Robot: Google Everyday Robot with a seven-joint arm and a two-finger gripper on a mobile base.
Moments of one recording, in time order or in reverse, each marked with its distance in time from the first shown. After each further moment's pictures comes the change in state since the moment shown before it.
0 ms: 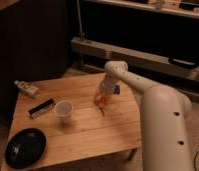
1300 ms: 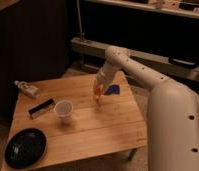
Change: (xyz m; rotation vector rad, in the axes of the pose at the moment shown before) arm -0.048 -0.091 -0.115 0.130 -0.047 -0.237
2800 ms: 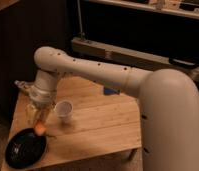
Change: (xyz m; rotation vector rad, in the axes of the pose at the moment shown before) arm -0.256 -0.266 0.040 0.197 -0.426 -0.719
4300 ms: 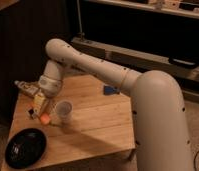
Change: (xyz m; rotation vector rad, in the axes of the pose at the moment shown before) arm 0.010 0.041 -0.044 0.120 -0.058 -0.031
